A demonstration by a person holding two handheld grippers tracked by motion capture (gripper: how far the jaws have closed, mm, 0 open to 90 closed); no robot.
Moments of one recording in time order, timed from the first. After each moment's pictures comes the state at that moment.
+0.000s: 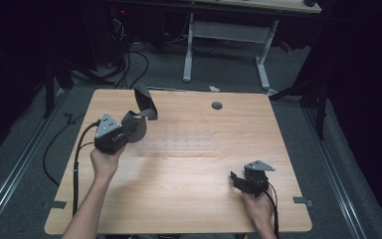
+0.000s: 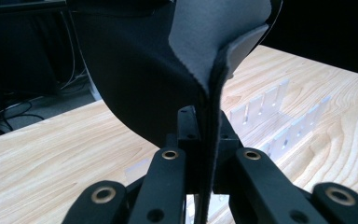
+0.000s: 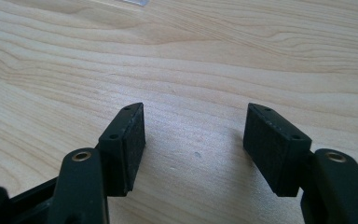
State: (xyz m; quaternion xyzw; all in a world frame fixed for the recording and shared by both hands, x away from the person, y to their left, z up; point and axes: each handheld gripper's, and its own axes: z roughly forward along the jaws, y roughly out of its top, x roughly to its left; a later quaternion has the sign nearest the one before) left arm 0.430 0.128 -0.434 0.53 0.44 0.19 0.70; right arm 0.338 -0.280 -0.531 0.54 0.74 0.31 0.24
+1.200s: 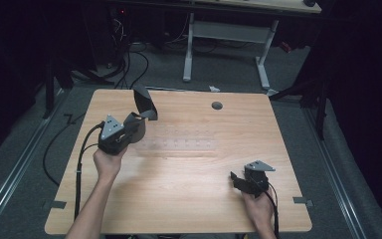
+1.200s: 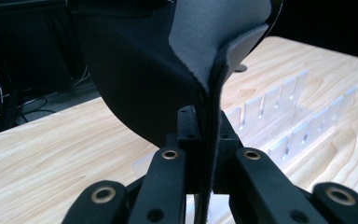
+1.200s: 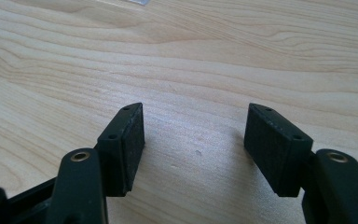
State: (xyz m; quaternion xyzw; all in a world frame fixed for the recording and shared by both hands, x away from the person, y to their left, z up) left arm 0.436 0.124 -0.447 0.52 0.45 0.21 0.69; right arm 0.337 -0.280 -0.531 0.54 0.74 0.32 0.24
